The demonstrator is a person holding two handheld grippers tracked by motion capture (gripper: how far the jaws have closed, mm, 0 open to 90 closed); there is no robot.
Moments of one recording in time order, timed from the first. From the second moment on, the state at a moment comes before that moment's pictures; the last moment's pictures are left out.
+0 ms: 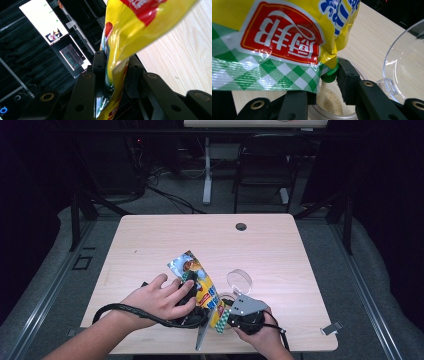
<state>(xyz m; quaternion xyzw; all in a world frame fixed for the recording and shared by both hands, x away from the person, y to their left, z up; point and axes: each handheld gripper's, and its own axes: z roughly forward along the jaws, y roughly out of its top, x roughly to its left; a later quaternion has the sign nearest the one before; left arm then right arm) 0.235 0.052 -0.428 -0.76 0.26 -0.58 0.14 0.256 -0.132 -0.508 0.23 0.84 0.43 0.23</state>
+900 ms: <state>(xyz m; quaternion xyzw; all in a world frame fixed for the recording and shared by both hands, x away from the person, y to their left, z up) 0.235 0.052 -0.424 -0.76 0.27 -0.57 0.14 0.257 -0.130 -0.507 0.23 0.84 0.44 0.22</state>
